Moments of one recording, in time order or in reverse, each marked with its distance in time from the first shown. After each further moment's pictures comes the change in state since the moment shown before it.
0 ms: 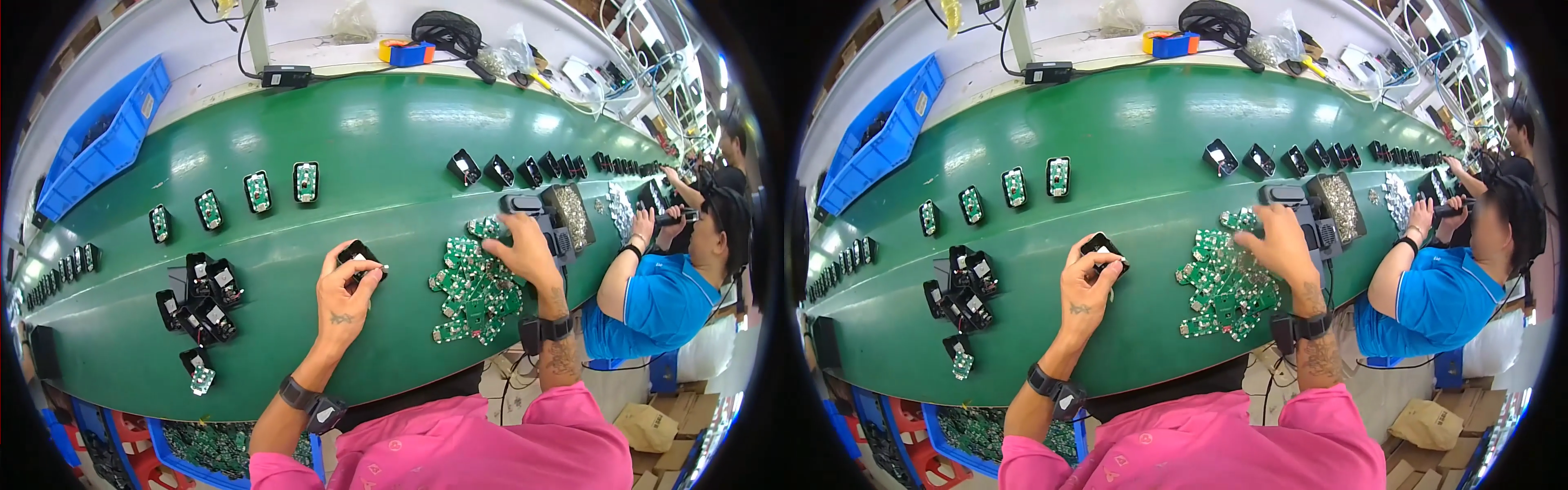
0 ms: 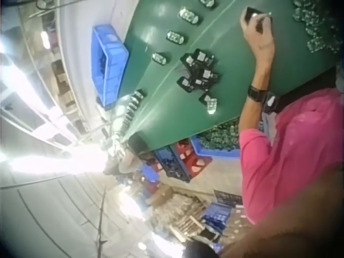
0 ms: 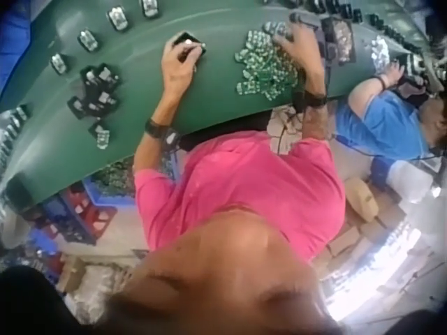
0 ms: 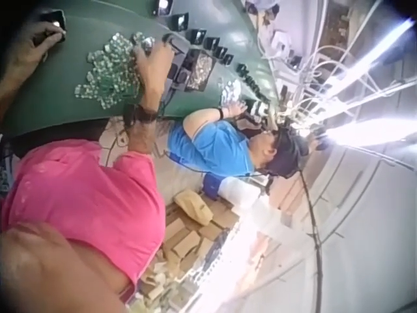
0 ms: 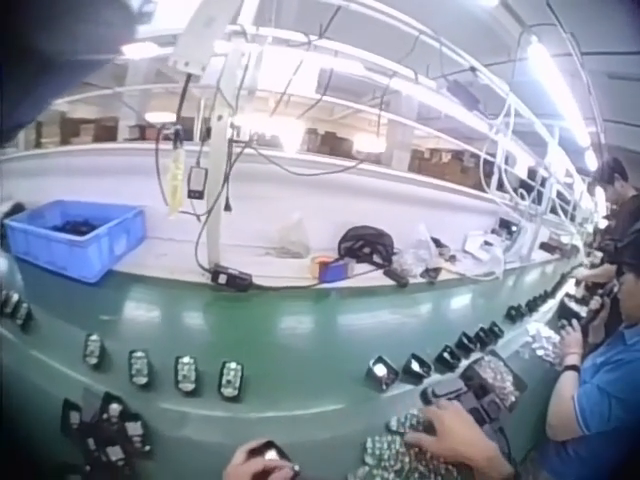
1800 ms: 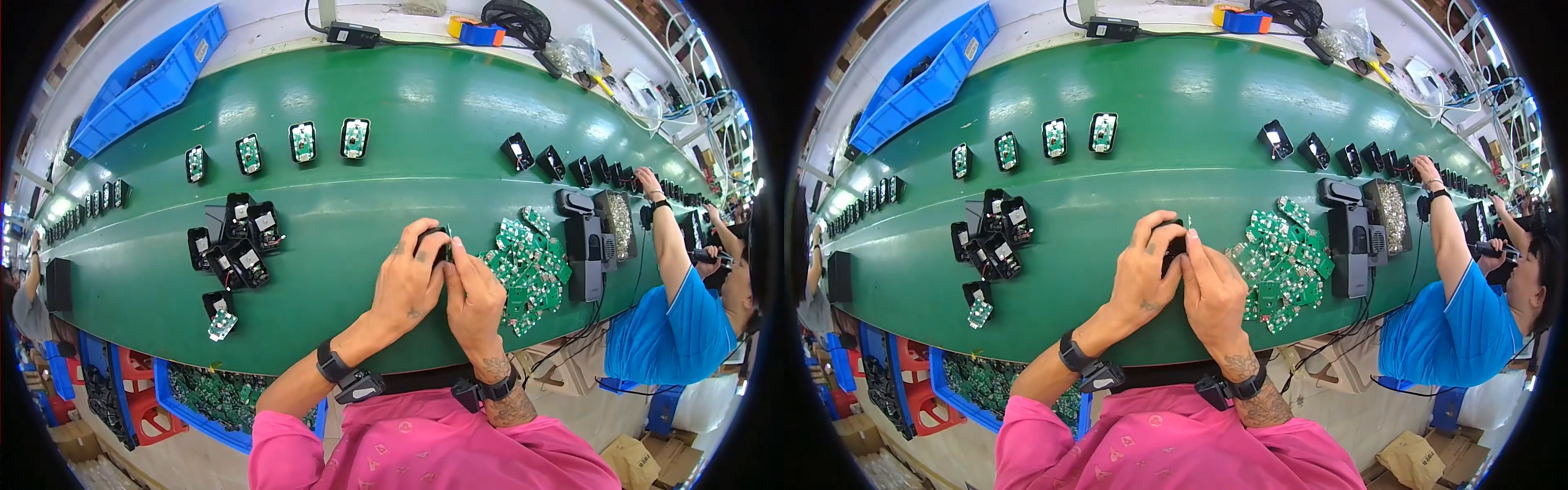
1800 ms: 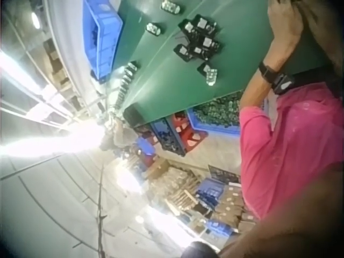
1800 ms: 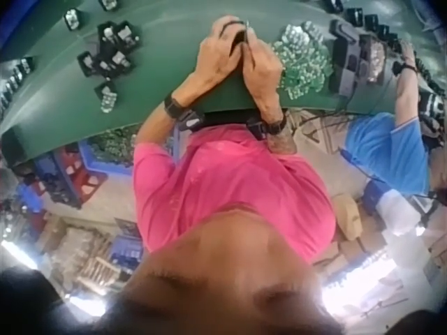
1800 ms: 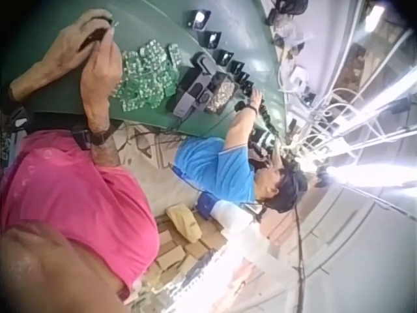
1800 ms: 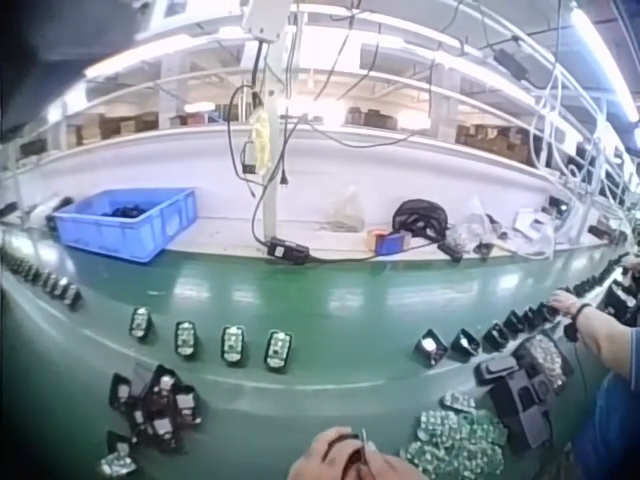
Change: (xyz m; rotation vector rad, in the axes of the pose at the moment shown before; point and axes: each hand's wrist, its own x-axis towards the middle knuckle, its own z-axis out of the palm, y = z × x) left_hand -0.021 0.005 0.013 0.550 0.018 0.456; right_hand -0.062 -0.168 0.067 0.510 0.341 -0.182
